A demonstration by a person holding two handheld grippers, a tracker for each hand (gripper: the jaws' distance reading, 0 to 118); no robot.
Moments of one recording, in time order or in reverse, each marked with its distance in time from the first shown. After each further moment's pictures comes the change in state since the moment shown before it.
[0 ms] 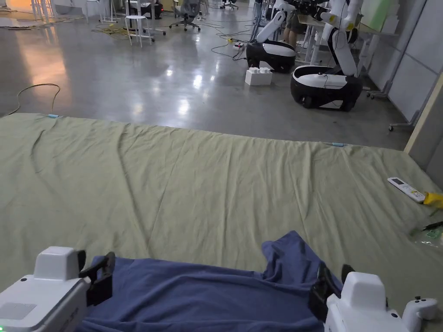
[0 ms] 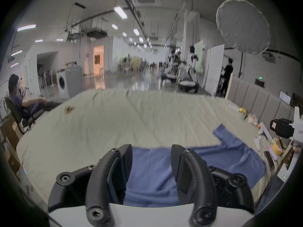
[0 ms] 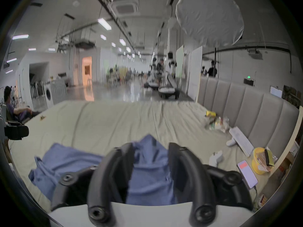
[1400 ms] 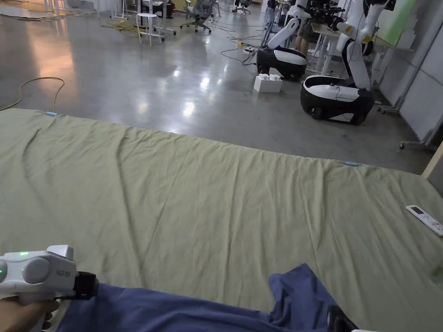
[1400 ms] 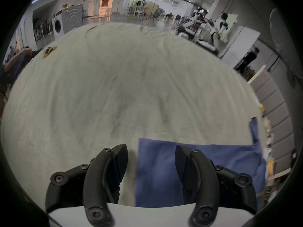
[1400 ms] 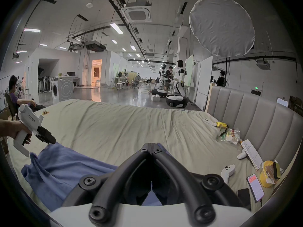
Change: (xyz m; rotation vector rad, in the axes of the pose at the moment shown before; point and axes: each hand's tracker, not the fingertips) left arm -0.082 -0.039 -0.248 -0.709 0.044 0.153; right arm -0.016 -0.021 -0.056 -0.033 0.070 0.102
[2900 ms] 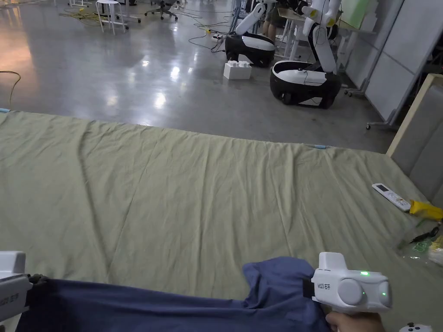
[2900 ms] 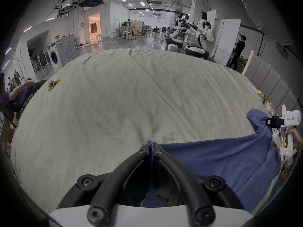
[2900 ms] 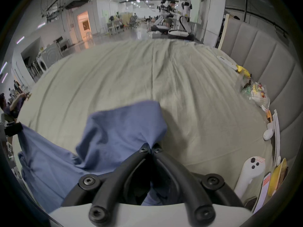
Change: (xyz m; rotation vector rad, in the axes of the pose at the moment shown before) left arm 0.003 -0.023 0.066 0.252 -0.037 -0.115; right arm 0.089 -0.019 -0.195 -0.600 0.109 -0.115
